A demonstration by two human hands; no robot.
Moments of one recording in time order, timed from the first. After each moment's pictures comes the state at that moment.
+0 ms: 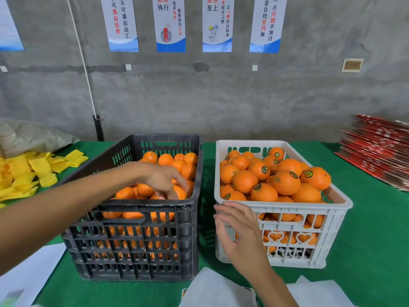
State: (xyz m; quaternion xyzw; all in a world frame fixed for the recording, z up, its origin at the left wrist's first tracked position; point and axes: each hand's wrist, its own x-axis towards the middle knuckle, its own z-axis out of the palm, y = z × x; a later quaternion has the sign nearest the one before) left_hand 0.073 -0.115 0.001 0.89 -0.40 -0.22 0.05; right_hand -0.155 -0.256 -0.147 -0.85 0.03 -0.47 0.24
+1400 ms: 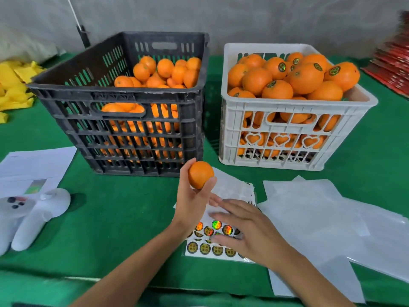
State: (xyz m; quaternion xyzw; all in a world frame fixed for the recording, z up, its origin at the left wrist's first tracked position) left_hand -0.138 -0.082 -0.270 0.61 -0.19 -0.17 0.75; right_hand -0.285 -0.205 -0.260 -0.97 -0.04 -0.12 0.22
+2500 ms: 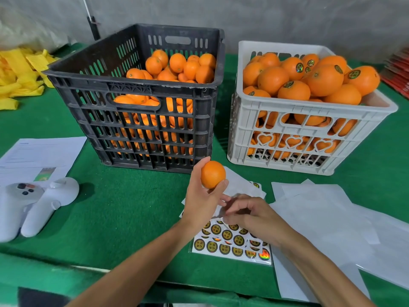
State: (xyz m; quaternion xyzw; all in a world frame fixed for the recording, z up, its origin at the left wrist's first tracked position) left_hand -0.144 -0.081 -0.268 0.64 -0.20 -0.17 0.72; right_hand -0.258 -0.203 -0.224 -0.79 0.17 0.04 0.58
